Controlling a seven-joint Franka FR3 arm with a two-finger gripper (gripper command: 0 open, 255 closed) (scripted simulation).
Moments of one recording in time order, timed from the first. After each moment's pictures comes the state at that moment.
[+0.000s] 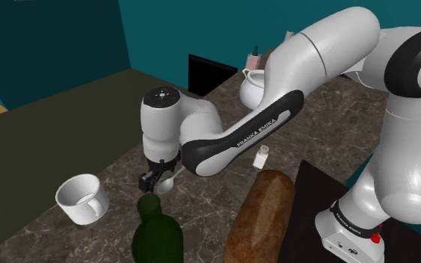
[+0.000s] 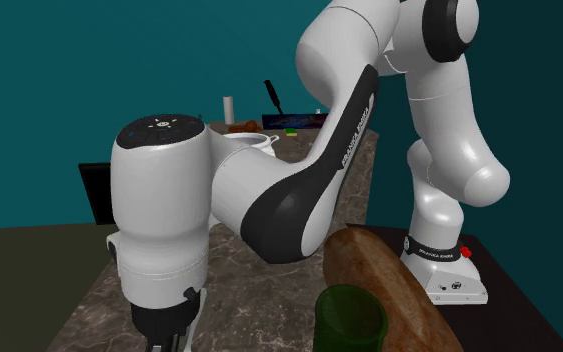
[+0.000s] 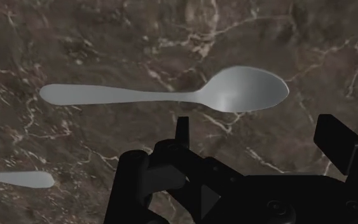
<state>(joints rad) 0.26 0.40 0.54 -1.90 -0.43 2.33 0.78</state>
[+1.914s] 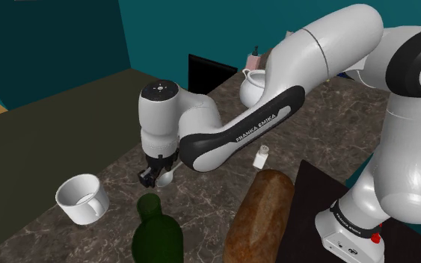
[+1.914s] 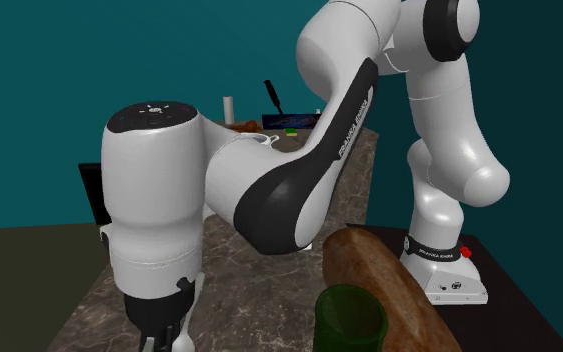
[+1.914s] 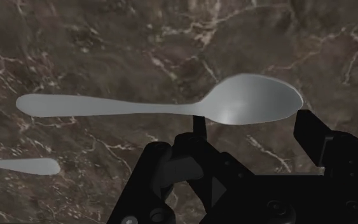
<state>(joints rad) 0.26 0.39 0.54 -1.88 -0.42 2.30 0.77</state>
